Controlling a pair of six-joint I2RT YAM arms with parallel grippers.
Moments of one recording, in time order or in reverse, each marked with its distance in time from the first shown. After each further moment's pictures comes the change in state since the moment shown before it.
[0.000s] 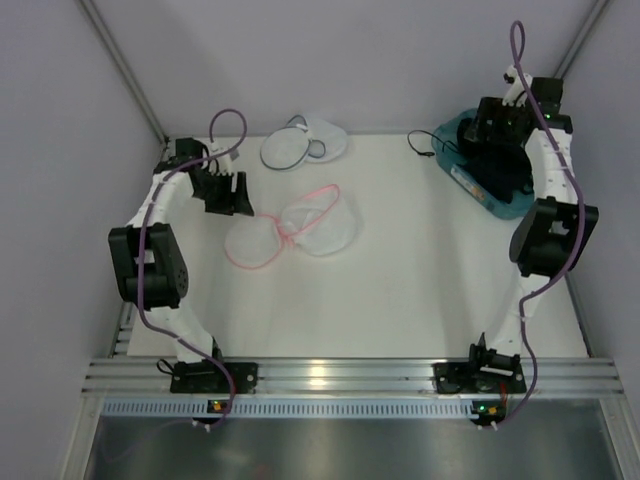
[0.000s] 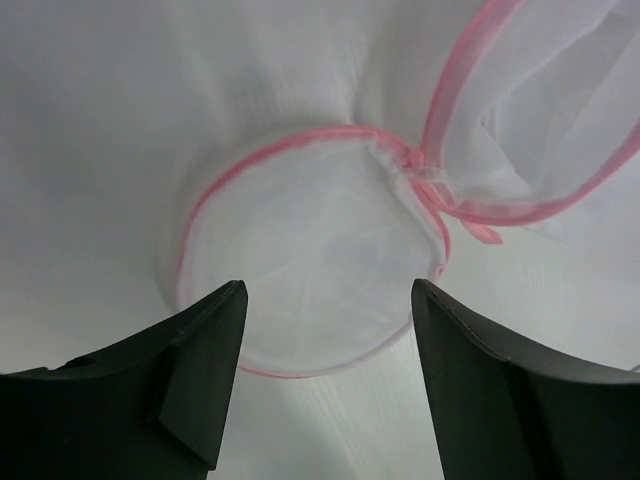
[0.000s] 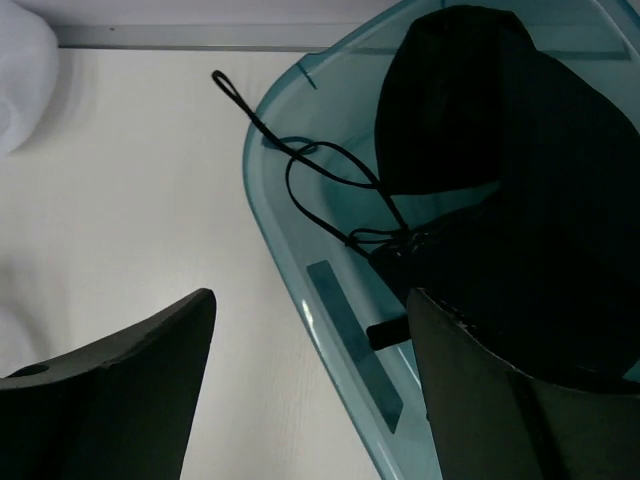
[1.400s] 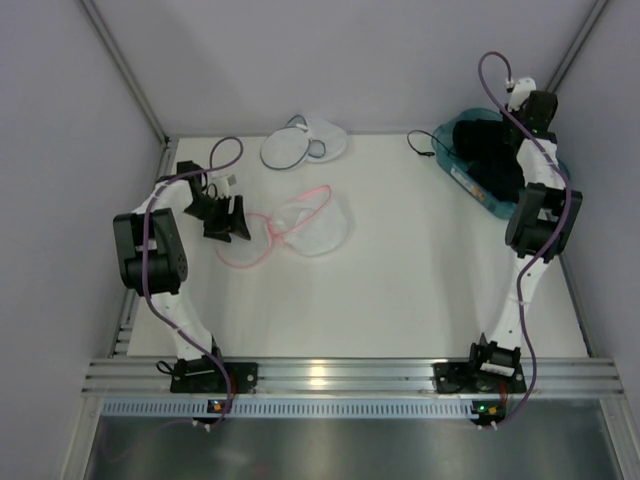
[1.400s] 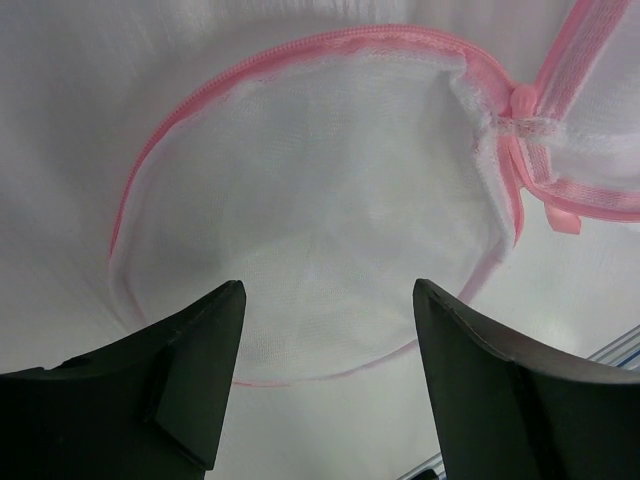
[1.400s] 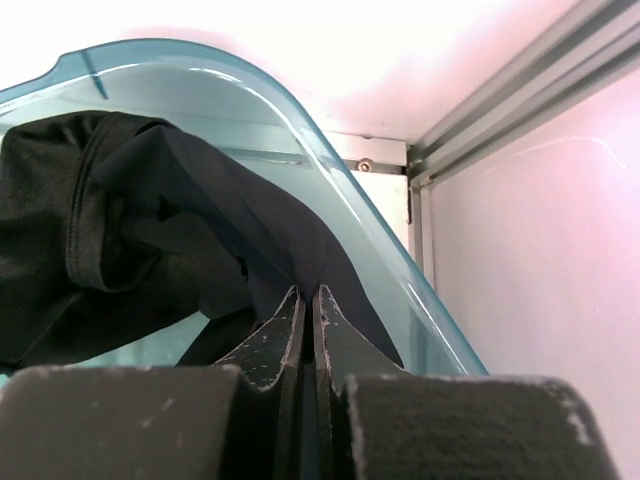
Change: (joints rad) left arm 0.051 0.126 -0.113 -0.035 0.029 0.035; right arm -0.049 0.307 0.086 0.431 0.336 -0.307
